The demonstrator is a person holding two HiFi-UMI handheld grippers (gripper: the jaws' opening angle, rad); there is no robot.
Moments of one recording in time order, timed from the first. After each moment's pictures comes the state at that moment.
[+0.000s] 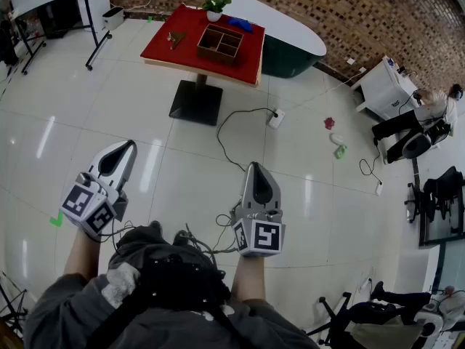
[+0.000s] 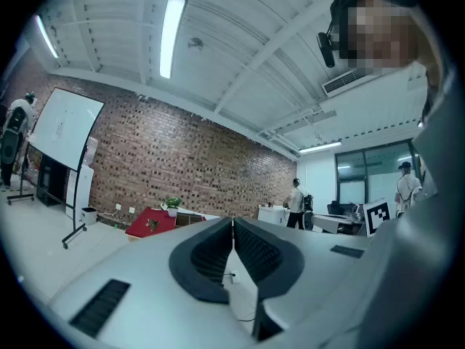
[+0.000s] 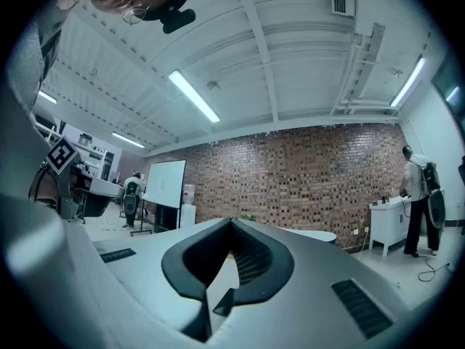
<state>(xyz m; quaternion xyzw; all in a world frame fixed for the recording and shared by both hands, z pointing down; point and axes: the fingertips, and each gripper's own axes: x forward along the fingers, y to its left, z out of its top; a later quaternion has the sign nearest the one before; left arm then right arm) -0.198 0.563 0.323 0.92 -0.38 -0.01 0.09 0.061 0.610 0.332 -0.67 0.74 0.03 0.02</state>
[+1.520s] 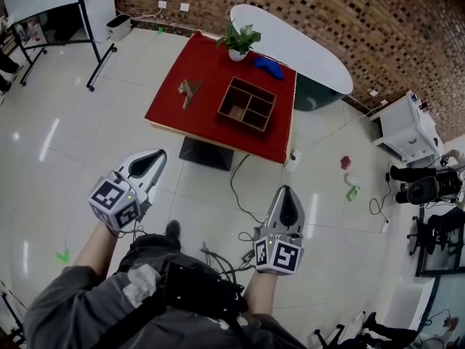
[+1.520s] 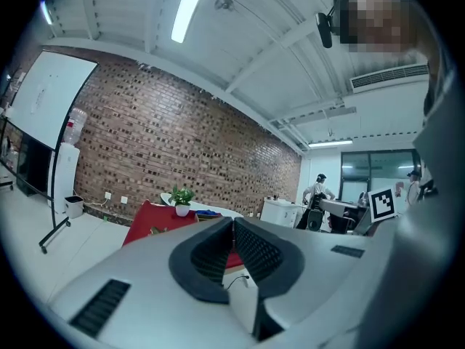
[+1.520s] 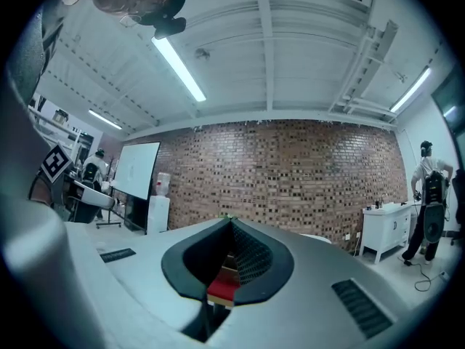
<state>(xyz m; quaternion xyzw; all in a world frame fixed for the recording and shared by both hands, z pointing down) -0.191 0.055 0.395 0.93 -0.34 0.02 0.13 0.086 0.142 0.354 -0.73 0.68 0.04 -0.01</state>
